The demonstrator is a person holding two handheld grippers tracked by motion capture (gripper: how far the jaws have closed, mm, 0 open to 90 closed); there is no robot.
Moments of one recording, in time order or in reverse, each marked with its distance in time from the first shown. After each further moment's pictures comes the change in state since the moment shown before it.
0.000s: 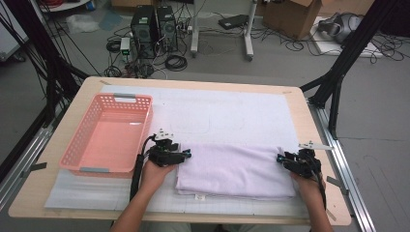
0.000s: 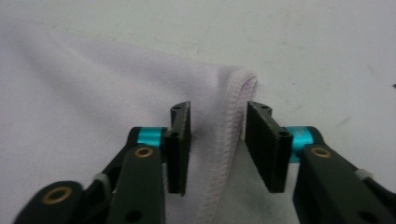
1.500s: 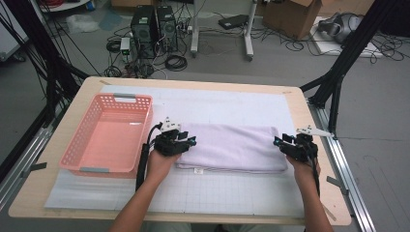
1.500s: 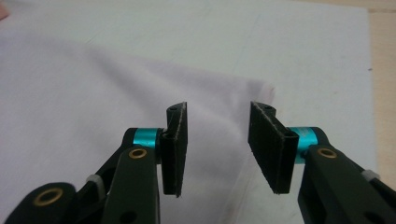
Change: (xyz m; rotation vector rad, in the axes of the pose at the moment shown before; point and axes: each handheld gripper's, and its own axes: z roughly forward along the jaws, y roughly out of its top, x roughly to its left) left arm -0.008 0.028 -0.003 -0.095 -0.050 0.096; right arm 0.009 0.043 0.006 -0.128 -0.019 -0.061
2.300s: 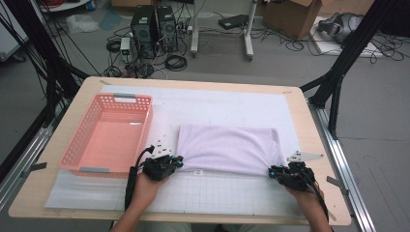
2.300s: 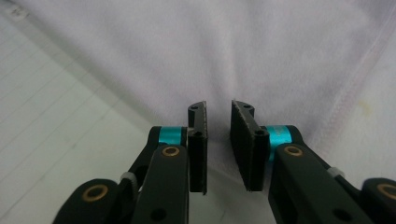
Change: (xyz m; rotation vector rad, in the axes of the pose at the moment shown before) left arm -0.011 -0.052 -0.040 0.059 0.010 0.055; right arm 0.036 -0.049 -0.032 0.239 0.195 -0.126
